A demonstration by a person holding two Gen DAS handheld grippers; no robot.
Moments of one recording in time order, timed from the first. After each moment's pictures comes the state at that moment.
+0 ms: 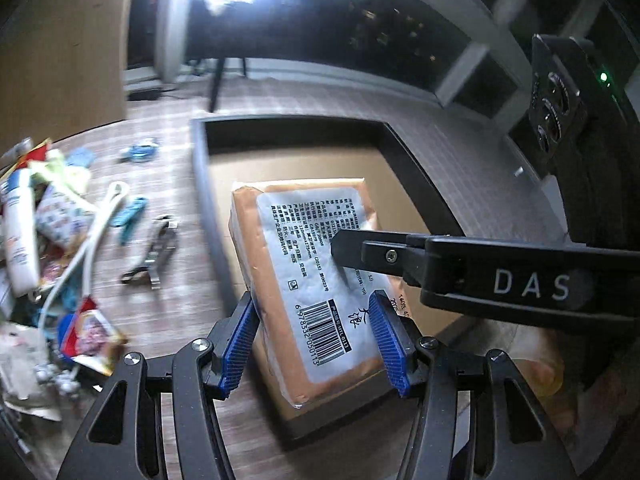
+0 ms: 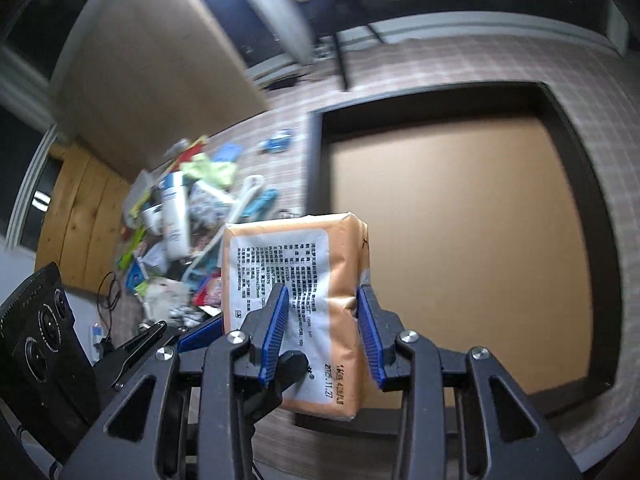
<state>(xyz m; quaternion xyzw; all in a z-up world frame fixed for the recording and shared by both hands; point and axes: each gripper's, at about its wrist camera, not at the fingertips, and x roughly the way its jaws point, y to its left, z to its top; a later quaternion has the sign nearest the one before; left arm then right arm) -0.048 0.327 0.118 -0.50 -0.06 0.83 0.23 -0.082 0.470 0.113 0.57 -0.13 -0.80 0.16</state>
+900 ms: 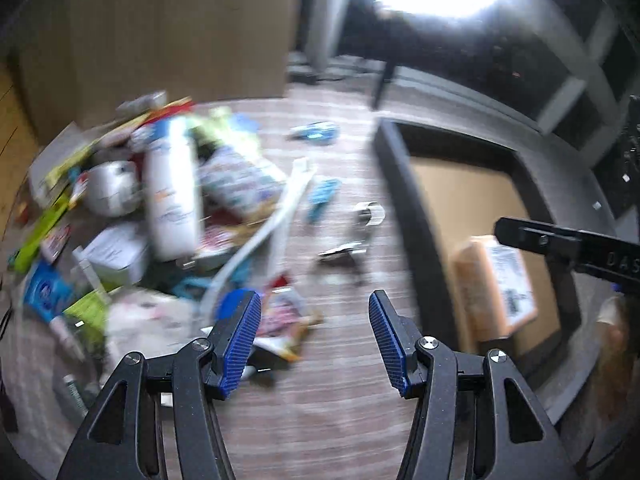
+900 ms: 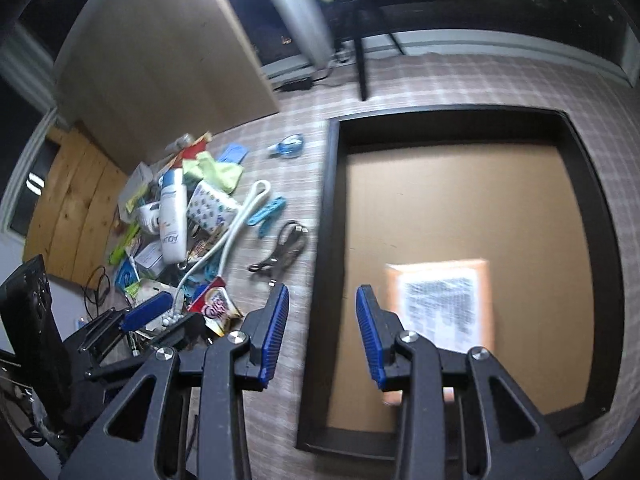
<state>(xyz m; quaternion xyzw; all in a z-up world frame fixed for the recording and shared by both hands) -0.054 0.179 0.096 -0.52 -0.06 0.85 0.05 -0.097 0.403 0.108 0.55 -0.07 -0.81 0.19</state>
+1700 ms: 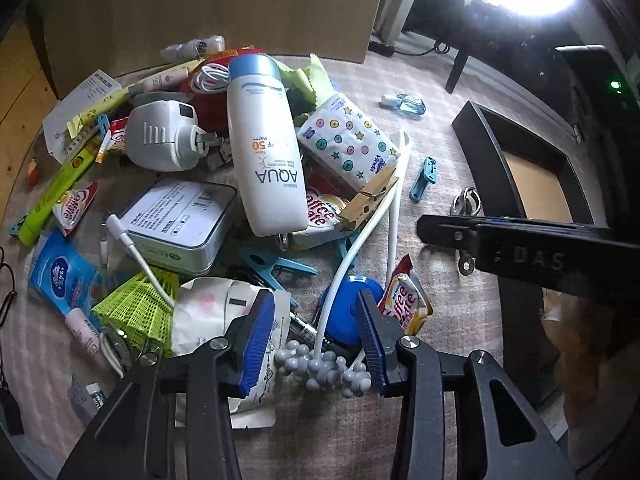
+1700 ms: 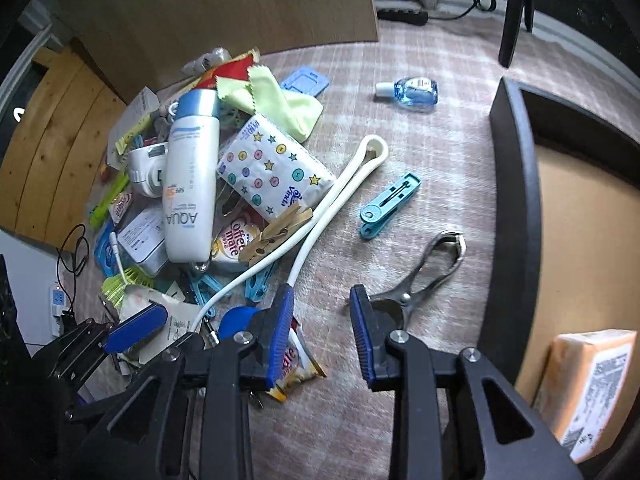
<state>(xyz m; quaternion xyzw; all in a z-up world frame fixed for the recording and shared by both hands) -0.072 0.115 0.052 -0.57 -0.08 0.82 0.03 -0.132 0.263 0.033 0.62 -0.01 -0.75 0.23</state>
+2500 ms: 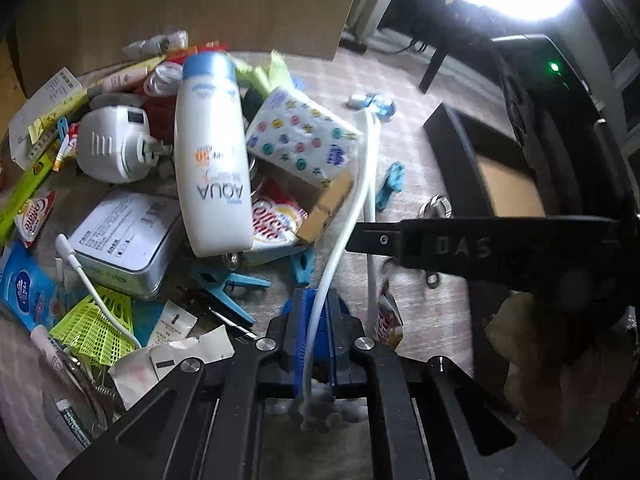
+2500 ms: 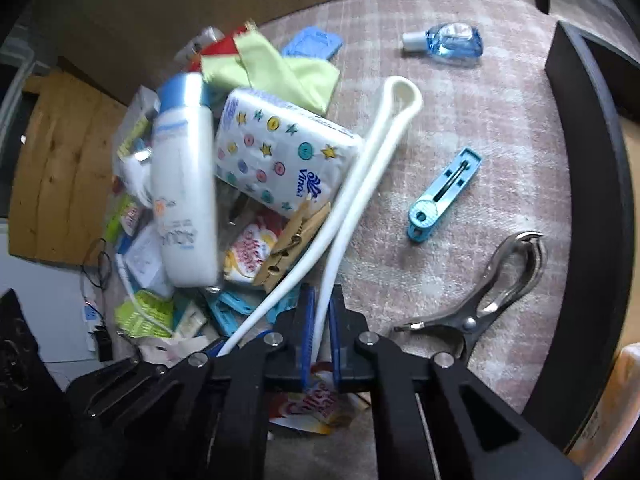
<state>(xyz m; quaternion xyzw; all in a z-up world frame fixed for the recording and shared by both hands) -0.082 0.127 0.054 -0.56 -0.11 0.81 0.08 -0.144 0.252 0.015 0.65 -0.09 -0.71 0.26</state>
